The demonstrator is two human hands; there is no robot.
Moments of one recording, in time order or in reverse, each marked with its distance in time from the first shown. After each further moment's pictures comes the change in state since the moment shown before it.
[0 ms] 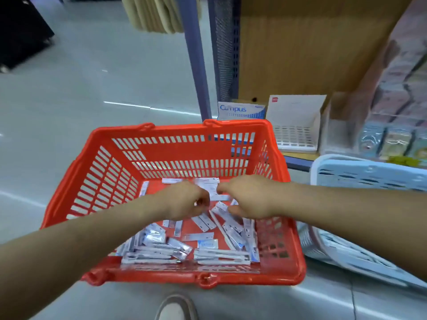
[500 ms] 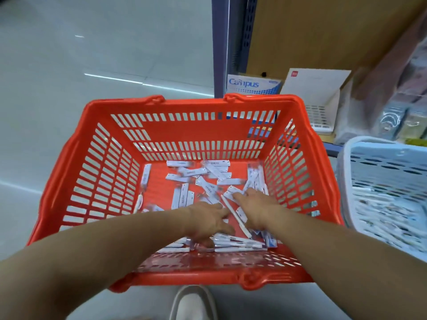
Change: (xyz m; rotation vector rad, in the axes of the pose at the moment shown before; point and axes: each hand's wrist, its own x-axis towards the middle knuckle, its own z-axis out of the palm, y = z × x) left_hand 0.020 -0.024 0.110 0.314 -0.269 0.489; right_hand 0.067 -0.015 0.124 0.111 -0.249 0.423
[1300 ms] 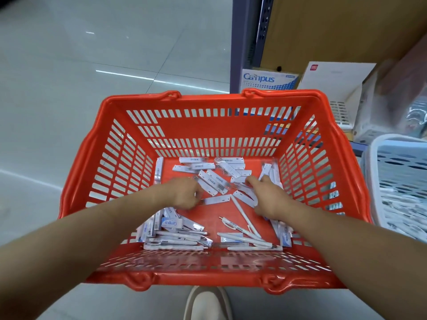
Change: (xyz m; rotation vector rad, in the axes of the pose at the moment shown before) left_hand -0.056 -0.067 -0.003 -0.532 0.029 -0.520; right_hand 0.017 -0.001 -0.003 0.331 0.167 0.053
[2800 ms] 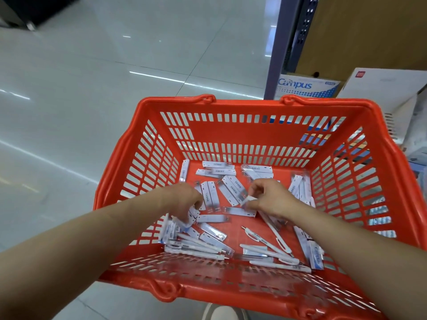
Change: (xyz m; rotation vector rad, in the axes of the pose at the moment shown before) left_hand -0.031 -0.049 0.007 0.241 -0.118 -0.081; right_hand 0.019 -0.057 -0.016 0.591 -0.029 -0.042
